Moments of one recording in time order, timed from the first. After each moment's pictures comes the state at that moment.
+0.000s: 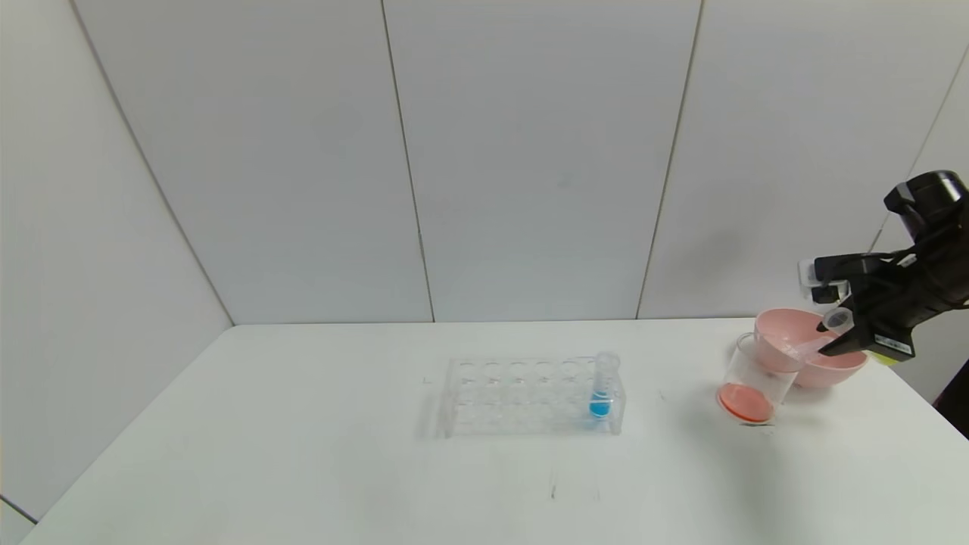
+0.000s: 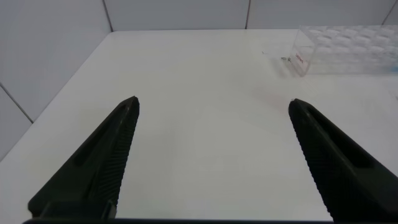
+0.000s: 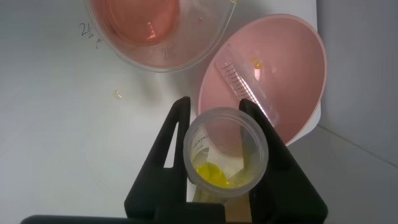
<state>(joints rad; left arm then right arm) 0.00 0.00 0.00 0.02 0.00 -0.02 -0.18 2.04 -1.77 0.82 0.20 -1.34</state>
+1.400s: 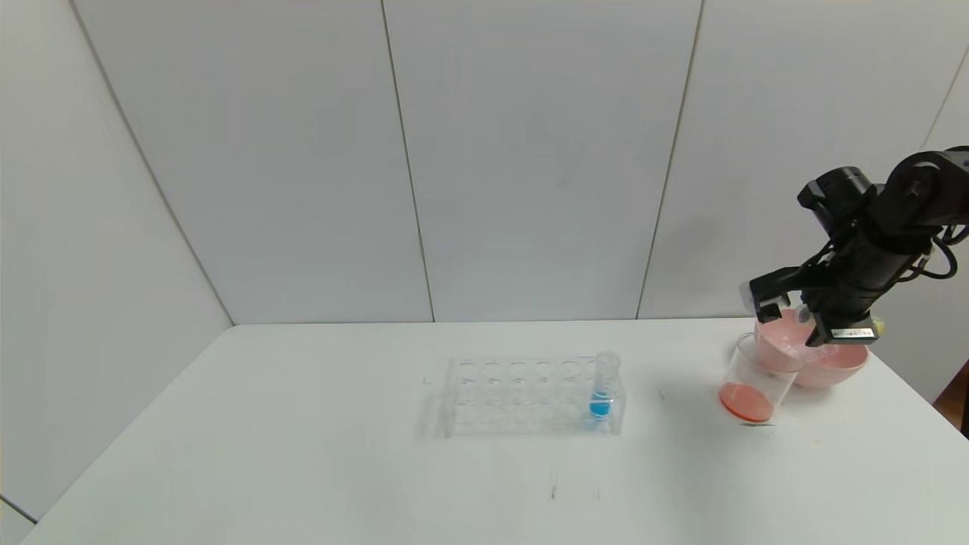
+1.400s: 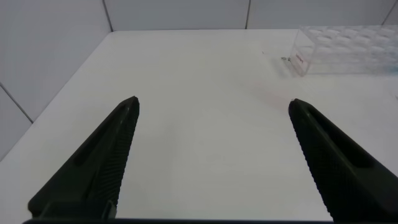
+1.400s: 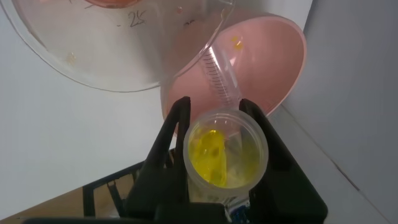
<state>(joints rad) 0.00 0.00 0.00 0.02 0.00 -0.02 -0.02 2.18 -2.00 0.95 -0.21 -1.44</state>
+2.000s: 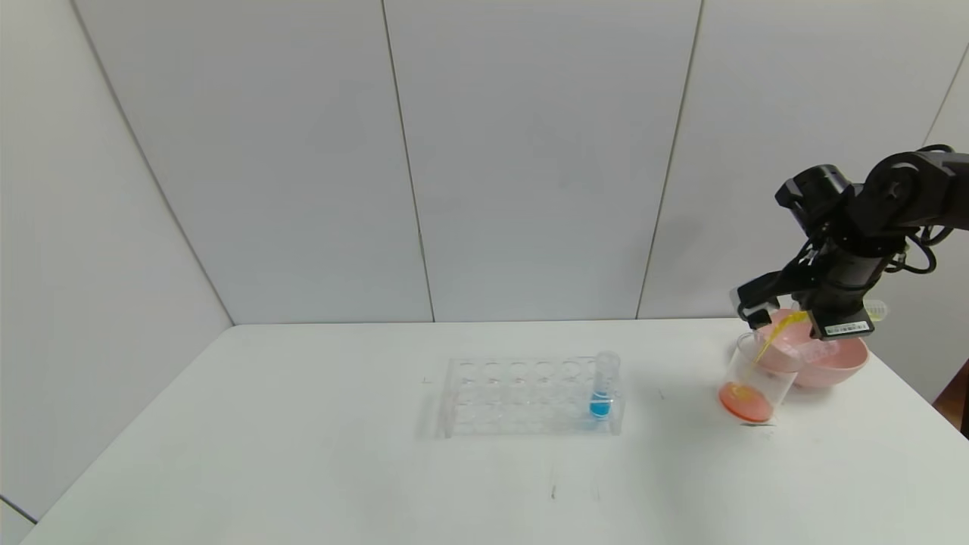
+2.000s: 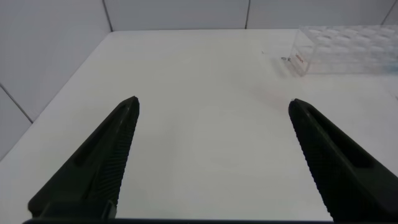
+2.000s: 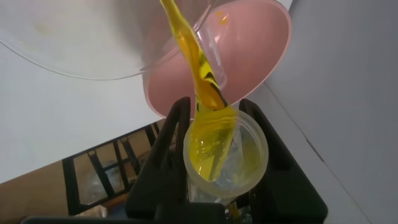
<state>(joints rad) 0.00 0.00 0.00 0.02 0.00 -0.02 0.04 2.18 -2.00 0.92 -0.39 -1.48</state>
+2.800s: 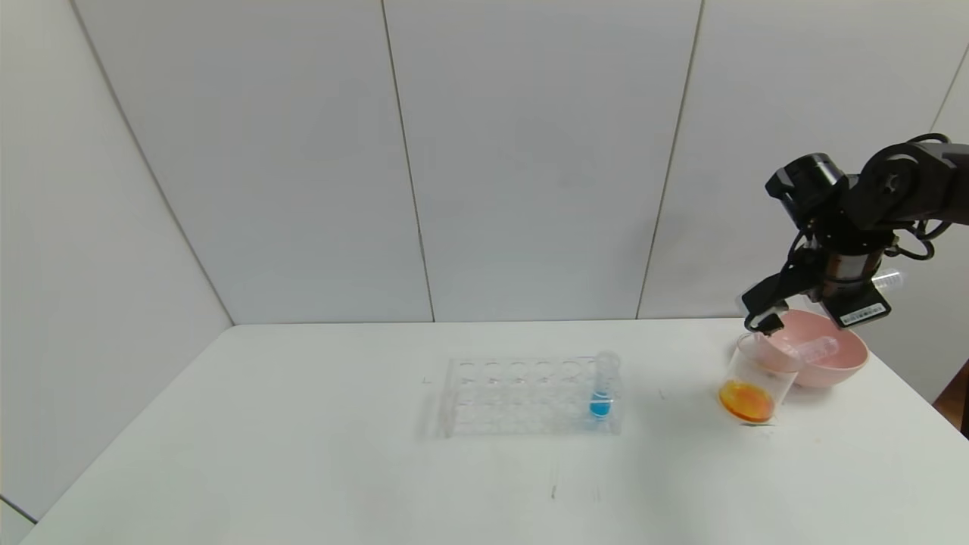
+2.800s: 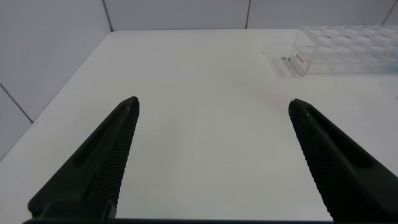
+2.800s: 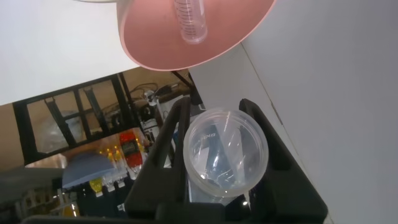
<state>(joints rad) 0.00 0.00 0.00 0.02 0.00 -0.02 0.09 2.16 -2.00 0.90 -0.60 -1.65</state>
